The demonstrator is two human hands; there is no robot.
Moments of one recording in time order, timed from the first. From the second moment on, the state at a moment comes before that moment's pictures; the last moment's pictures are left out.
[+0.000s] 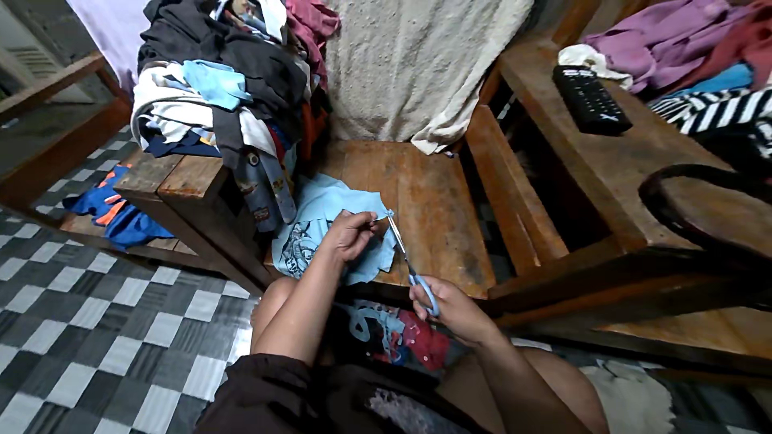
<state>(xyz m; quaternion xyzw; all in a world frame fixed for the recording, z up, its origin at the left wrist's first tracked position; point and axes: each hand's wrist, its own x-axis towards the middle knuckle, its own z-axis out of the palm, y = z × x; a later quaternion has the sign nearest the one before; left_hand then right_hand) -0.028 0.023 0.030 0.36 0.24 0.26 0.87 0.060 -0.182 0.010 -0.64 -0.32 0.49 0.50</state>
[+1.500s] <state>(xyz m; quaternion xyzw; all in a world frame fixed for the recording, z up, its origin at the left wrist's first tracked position) -0.060 0.048 0.038 0.43 0.27 0.15 0.85 0.047 -0.152 0.002 -0.64 -0.34 0.48 0.50</state>
